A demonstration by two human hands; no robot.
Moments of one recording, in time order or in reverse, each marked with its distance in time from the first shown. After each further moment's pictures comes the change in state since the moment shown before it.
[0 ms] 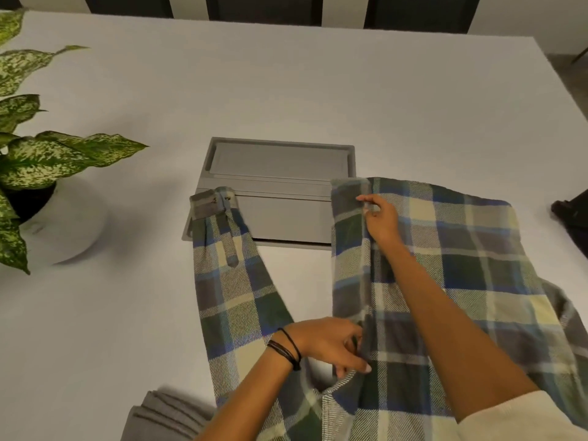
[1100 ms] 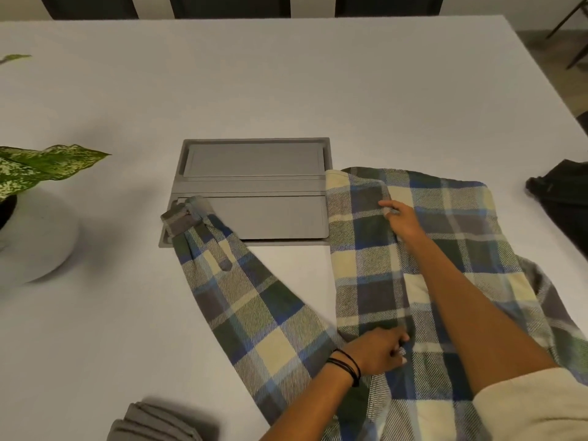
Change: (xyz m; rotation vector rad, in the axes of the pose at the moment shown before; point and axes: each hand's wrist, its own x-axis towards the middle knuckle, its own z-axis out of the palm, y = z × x) left_hand 0.105 0.009 0.075 0.078 0.192 0.045; right_hand 0.022 0.066 -0.076 -0.006 -0.056 0.192
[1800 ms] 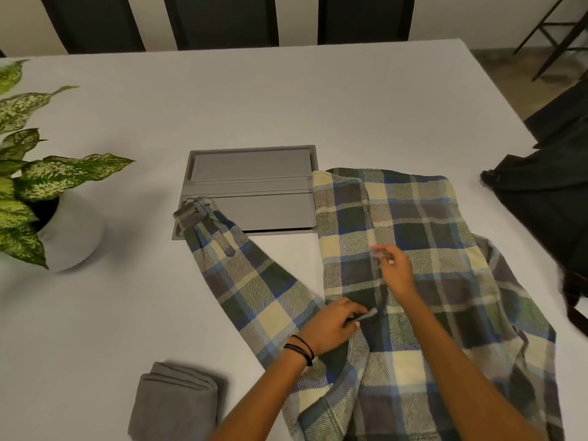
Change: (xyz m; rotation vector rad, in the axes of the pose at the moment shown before) left_hand -0.075 0.003 0.003 0.190 0.274 0.084; right_hand -0.155 0.052 -0.016 0.008 0.105 -0.102
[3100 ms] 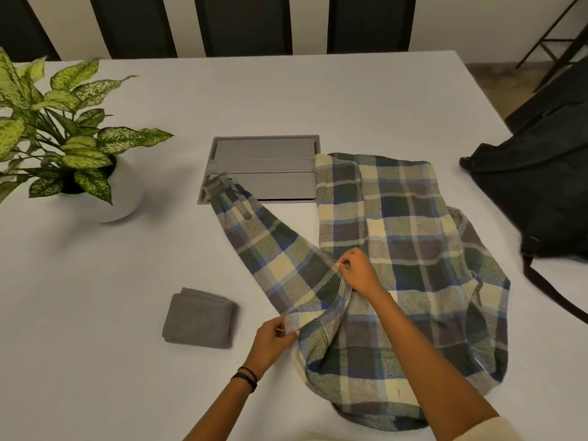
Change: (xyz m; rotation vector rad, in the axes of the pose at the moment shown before) left_hand -0.188 -0.006 0.071 -0.385 0.382 -0.548; right_hand -0.137 -0.014 0.005 -0.451 -0.314 -0.219
